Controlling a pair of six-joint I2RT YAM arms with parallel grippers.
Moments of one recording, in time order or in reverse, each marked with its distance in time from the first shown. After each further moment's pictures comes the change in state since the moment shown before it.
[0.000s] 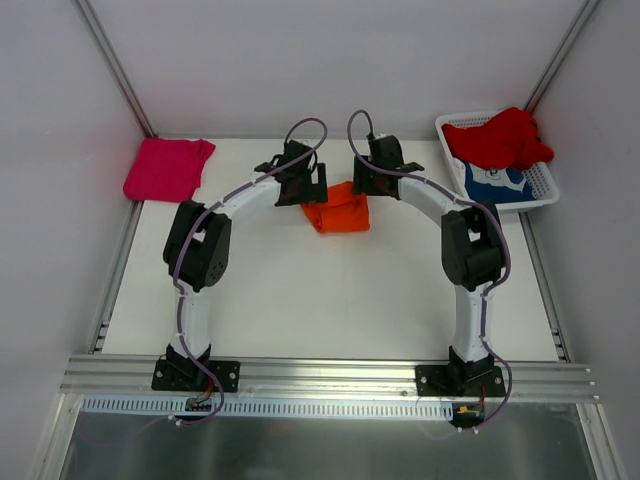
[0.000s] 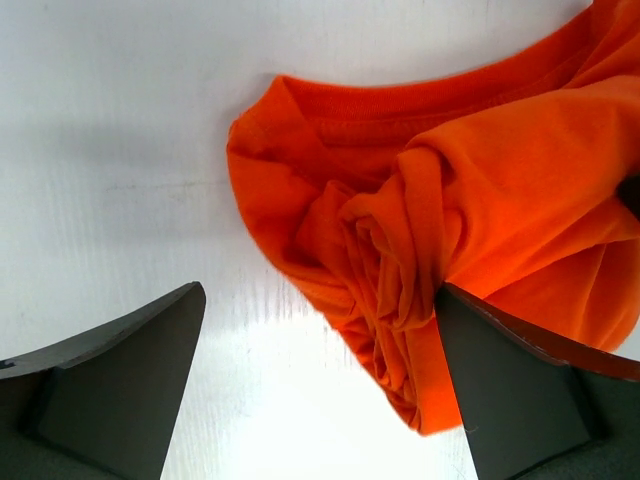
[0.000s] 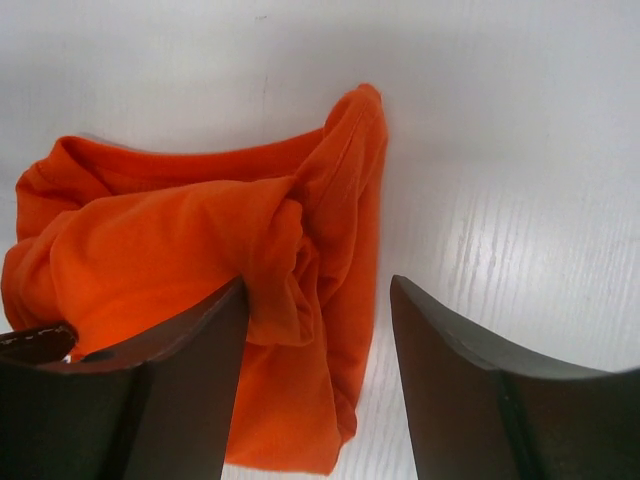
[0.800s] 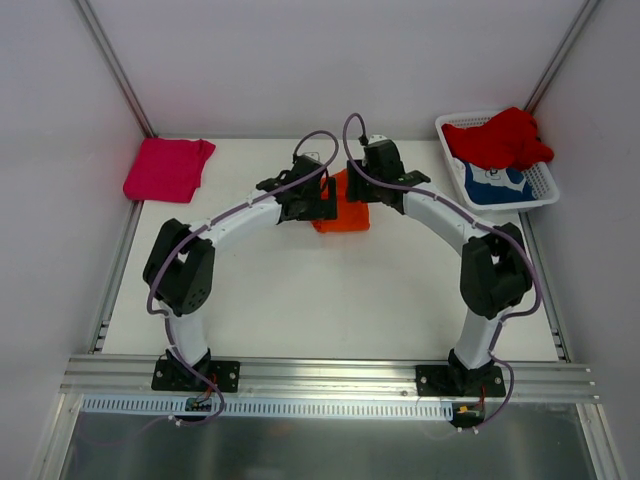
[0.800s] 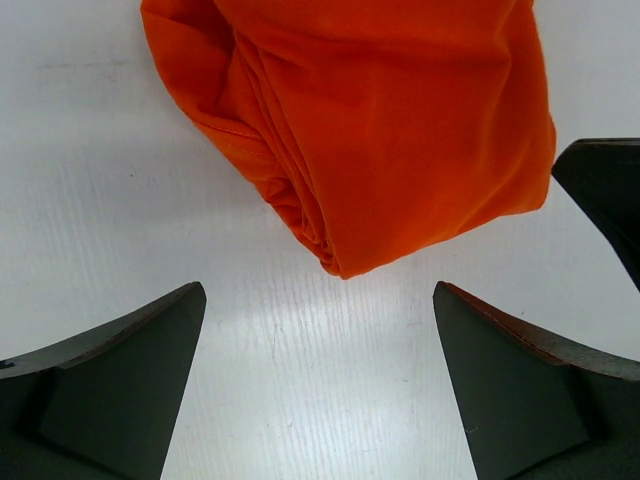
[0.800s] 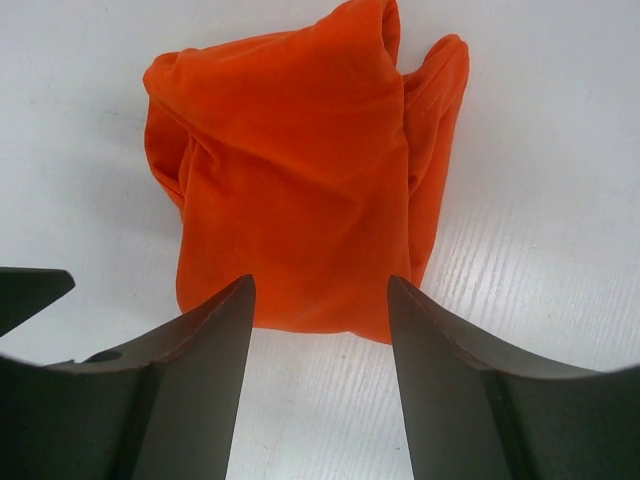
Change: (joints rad) left arm -0.132 -0.240 -0.202 -0.009 -0.060 -0.052; right arm 0.100 -0.264 -0.172 -0.022 0.021 -0.010
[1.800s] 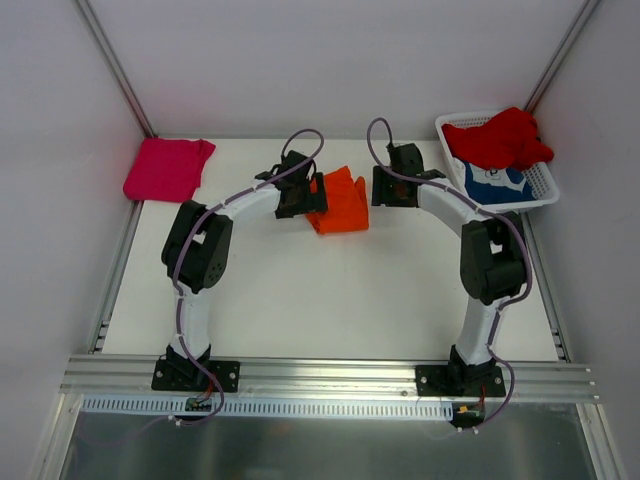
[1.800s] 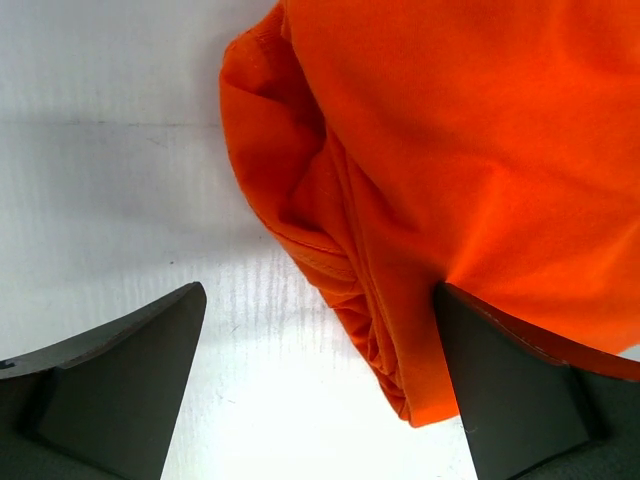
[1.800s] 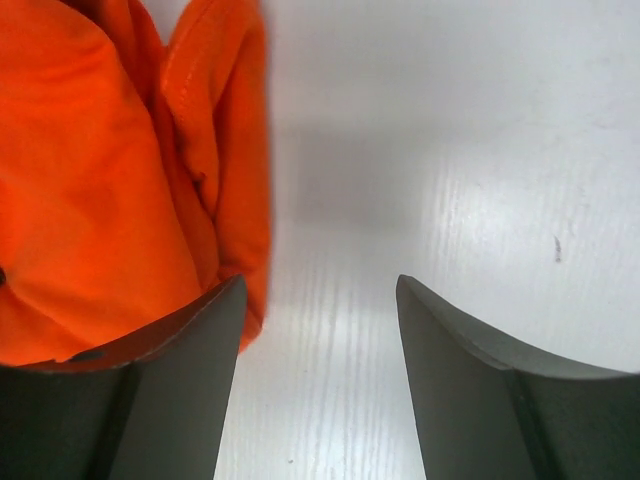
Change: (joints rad) left arm 0.126 0.211 0.084 0.045 0.087 -0.037; right arm -0.149 0.110 -0.004 -0.051 -0.003 -0.033
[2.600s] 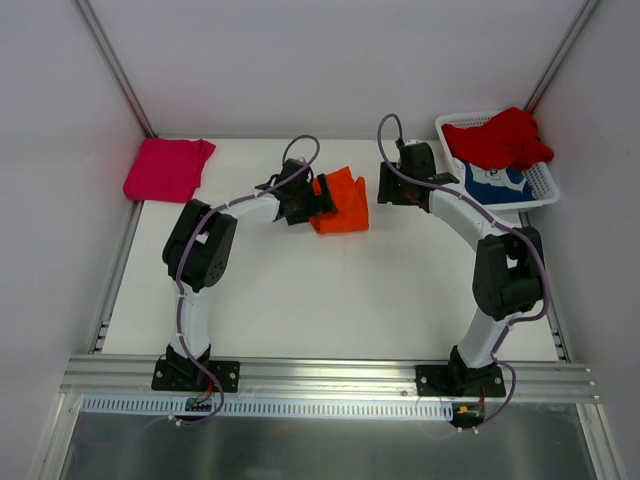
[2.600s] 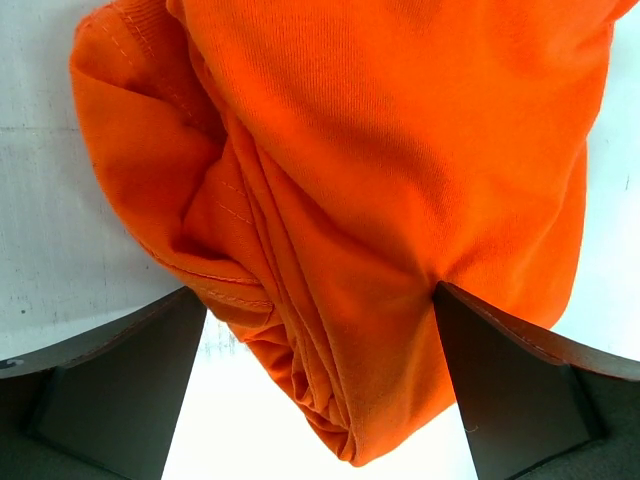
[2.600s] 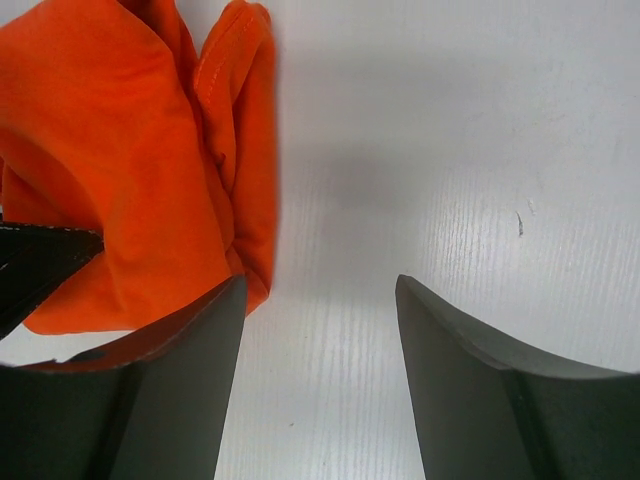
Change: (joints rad) left arm 0.009 0.017 -0.120 0.268 0.174 -0.151; right arm -0.025 -0.159 -0.100 0.028 -0.007 0.000
